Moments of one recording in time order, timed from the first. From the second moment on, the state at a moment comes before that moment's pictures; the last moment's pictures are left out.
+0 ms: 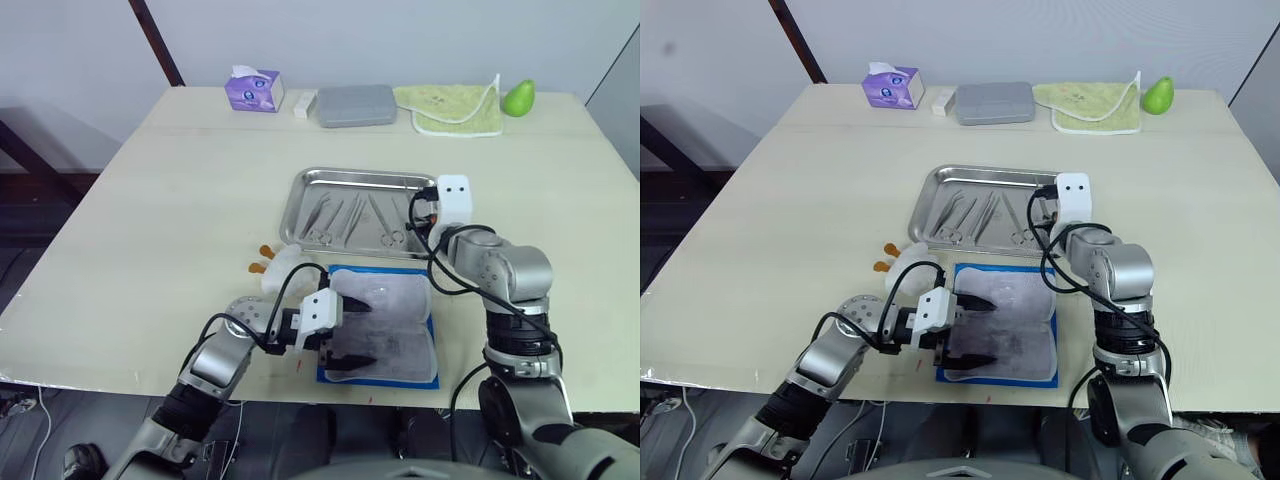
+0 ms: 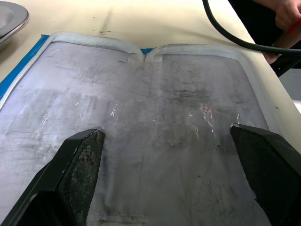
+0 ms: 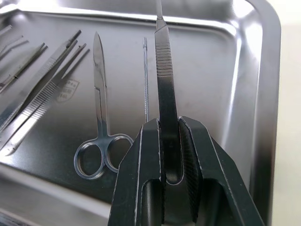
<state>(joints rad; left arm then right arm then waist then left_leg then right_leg) -0.20 0.52 -0.34 -0.06 -0.16 0.08 -1.19 -0.64 -0.06 -0.07 -0.13 0.22 1.19 -0.01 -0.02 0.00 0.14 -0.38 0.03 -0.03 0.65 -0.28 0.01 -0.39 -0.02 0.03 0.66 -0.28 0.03</state>
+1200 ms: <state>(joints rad) -0.08 0.60 -0.18 -0.29 -0.42 0.31 -1.14 -0.15 -0.42 -0.06 -0.48 0.52 0.66 0.71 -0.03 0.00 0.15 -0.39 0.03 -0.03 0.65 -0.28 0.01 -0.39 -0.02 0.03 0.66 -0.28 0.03</state>
